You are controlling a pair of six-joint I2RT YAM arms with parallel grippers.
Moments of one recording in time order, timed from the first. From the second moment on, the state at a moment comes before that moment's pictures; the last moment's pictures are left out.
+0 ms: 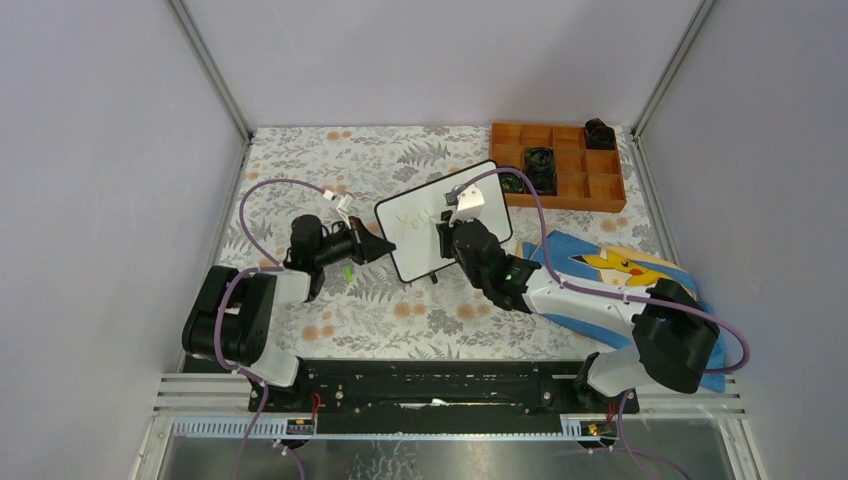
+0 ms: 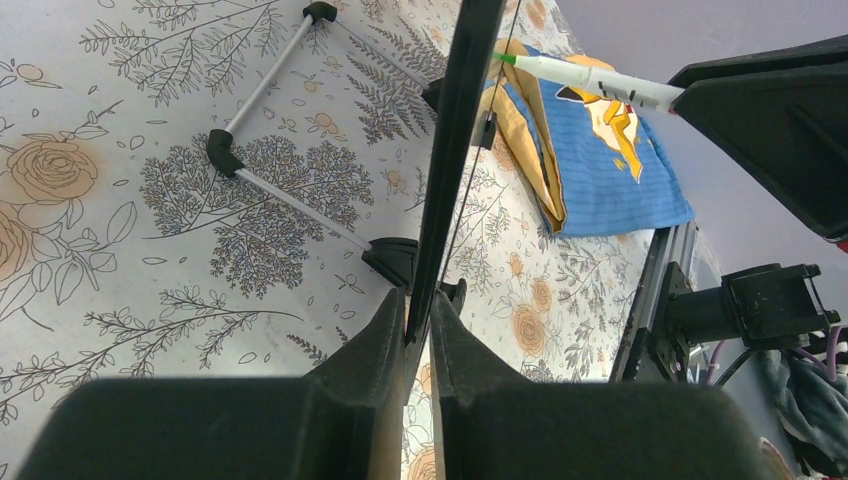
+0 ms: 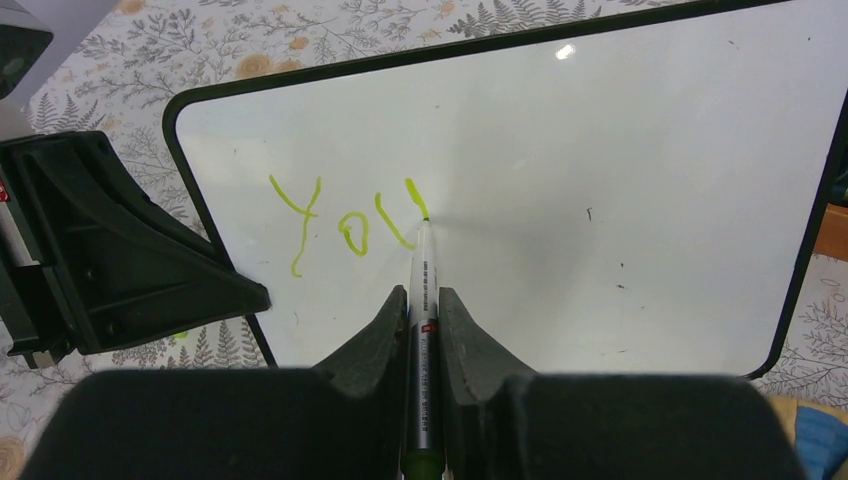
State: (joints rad) left arm -0.14 1.53 0.45 0.82 0.82 -0.53; right arm 0.95 1.43 0.85 0.27 0.54 0.28
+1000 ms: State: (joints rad) left arm -0.14 1.52 0.45 0.80 0.82 -0.51; right arm 0.86 1.27 0.78 0.29 0.56 0.34
